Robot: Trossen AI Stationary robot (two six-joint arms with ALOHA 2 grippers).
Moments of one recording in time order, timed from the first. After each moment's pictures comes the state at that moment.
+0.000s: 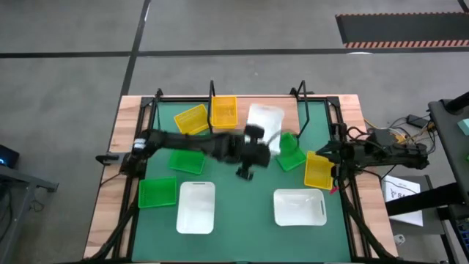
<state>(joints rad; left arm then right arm) -0.08 2.06 2.10 -0.96 -0.42 0.39 0.05 0.06 0.32 -0.07 -0.14 -0.50</state>
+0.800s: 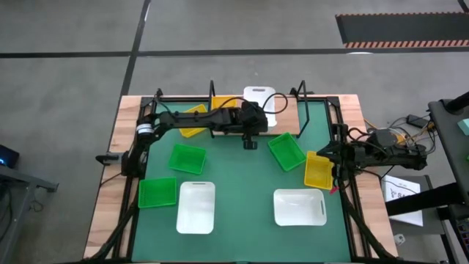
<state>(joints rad) 0.20 2.06 1.82 -0.58 -0.26 0.42 0.05 0.01 0.32 -0.12 -0.14 -0.54</state>
